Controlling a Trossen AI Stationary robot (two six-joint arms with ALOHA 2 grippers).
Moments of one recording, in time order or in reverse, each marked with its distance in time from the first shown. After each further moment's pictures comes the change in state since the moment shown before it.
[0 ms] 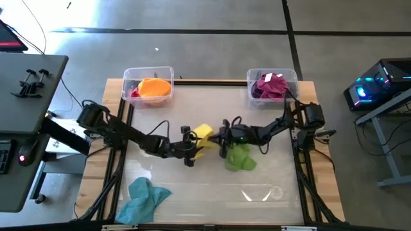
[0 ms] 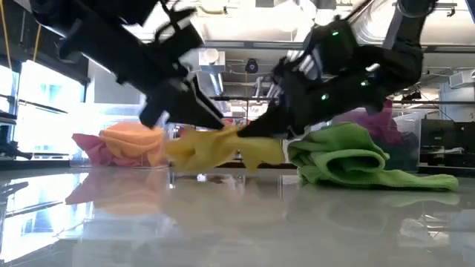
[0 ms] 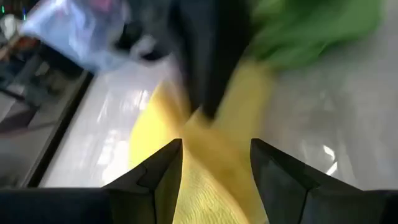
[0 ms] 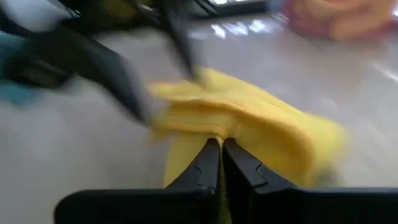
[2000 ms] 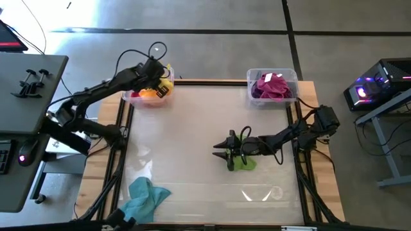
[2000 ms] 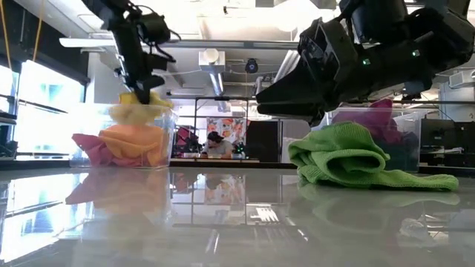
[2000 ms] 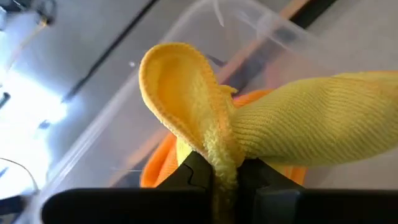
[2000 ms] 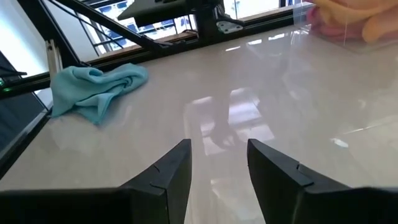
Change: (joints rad) left arm 1.020 -0.321 0.381 -1.097 0.175 -0.091; right arm 0.204 -0.143 -0.081 -0.012 0.177 0.164
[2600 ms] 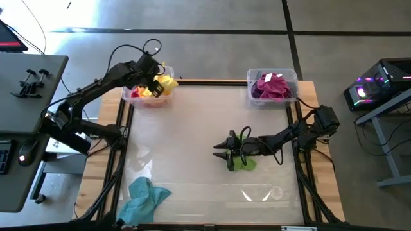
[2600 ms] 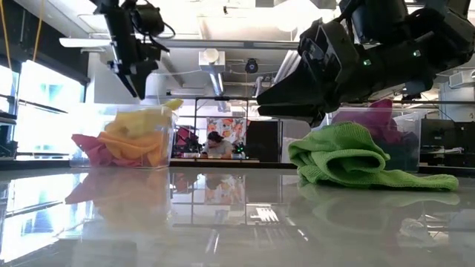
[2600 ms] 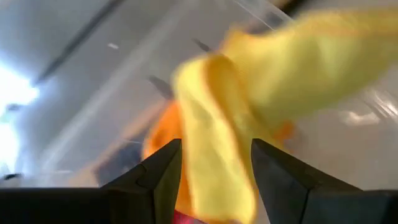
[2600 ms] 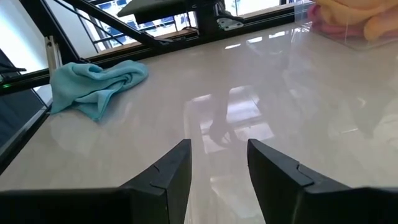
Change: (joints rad) left arm 0.037 -0.041 0.107 -0.213 0.095 -0.058; right arm 0.002 0.000 0.000 -0.010 0.000 -0.003
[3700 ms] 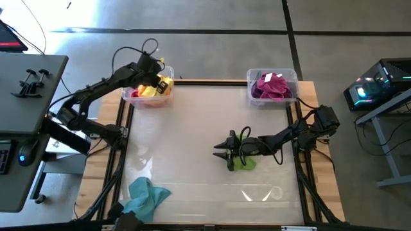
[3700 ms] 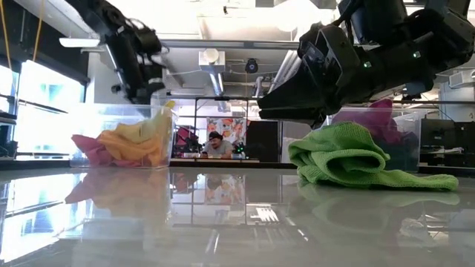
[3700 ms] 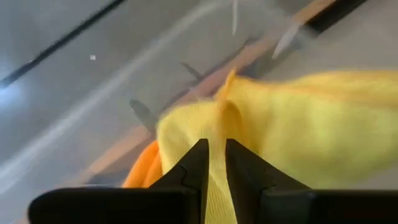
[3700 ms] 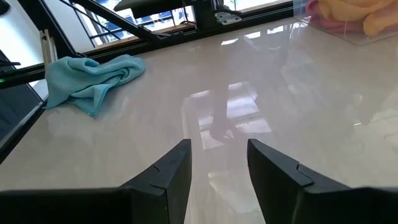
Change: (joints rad) left arm 0.113 0.055 -0.159 0.335 0.145 0.015; right arm 0.000 0.000 0.000 -0.021 0.000 0.002
